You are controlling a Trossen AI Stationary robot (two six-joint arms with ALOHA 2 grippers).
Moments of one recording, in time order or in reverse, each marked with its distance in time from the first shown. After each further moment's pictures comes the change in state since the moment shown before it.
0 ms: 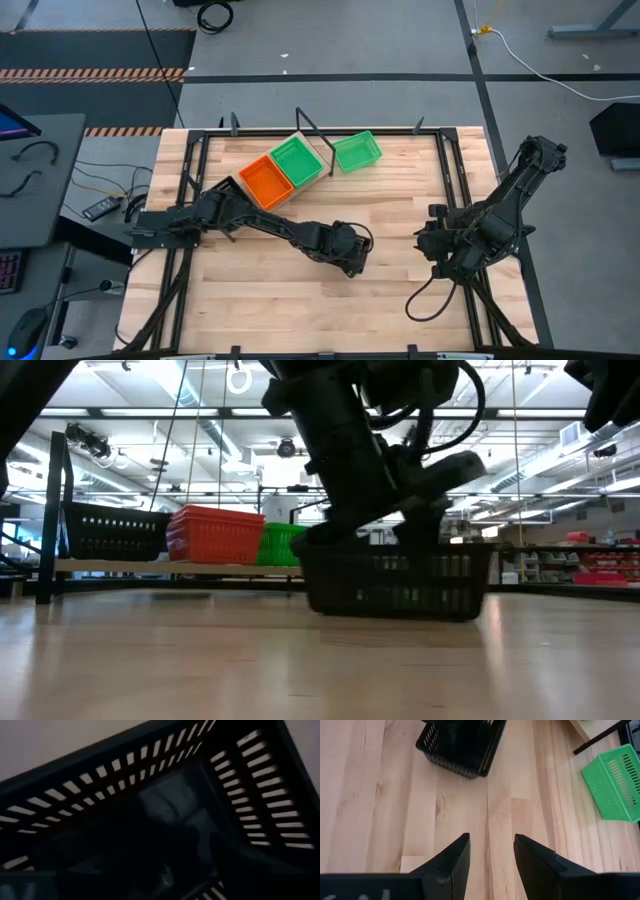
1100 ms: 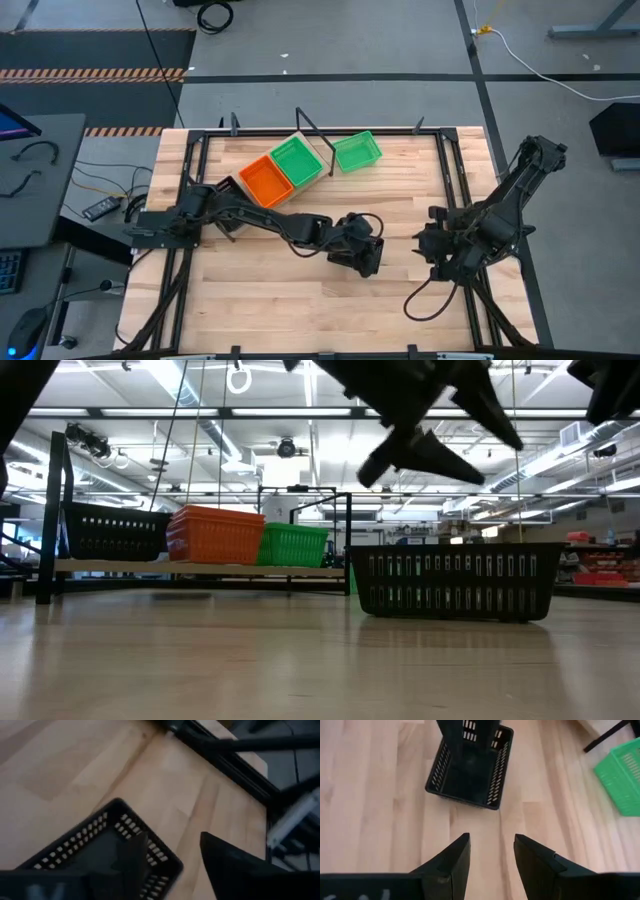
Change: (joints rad) left arm 0.000 -0.135 -0.002 0.327 0.017 0.193; right arm 0.000 -0.006 0.000 0.061 -0.018 0.071
